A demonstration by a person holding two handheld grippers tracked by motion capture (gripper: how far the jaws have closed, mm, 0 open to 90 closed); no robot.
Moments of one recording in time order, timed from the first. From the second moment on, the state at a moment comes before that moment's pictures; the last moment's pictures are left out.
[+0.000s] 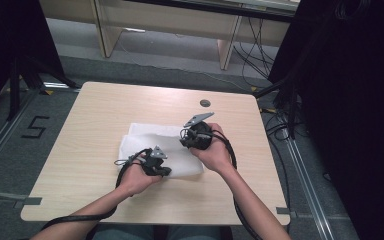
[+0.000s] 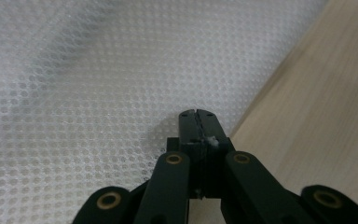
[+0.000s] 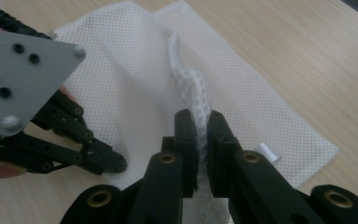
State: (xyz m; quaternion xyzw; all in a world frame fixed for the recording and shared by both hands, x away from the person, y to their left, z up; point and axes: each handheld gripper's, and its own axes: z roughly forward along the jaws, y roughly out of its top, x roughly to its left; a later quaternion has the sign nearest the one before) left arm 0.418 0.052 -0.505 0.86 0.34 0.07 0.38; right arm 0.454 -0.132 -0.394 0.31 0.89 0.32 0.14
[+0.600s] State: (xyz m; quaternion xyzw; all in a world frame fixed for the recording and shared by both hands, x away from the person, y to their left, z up) left arm 0.420 0.063 -0.506 0.83 0.38 0.05 0.40; right arm 0.432 -0.137 -0.387 0.26 0.89 0.35 0.13
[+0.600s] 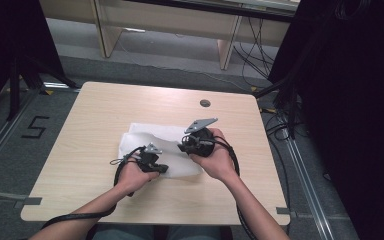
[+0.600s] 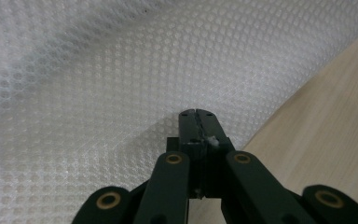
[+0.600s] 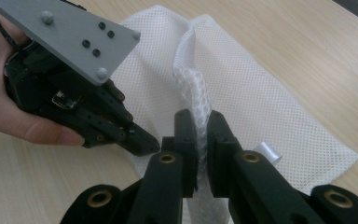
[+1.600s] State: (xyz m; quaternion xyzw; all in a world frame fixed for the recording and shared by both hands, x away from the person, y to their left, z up) left arm 0.416 0.084 -0.500 0.83 0.39 0.04 0.39; right arm 0.403 -0.156 -0.405 0.24 0.89 0.37 0.09
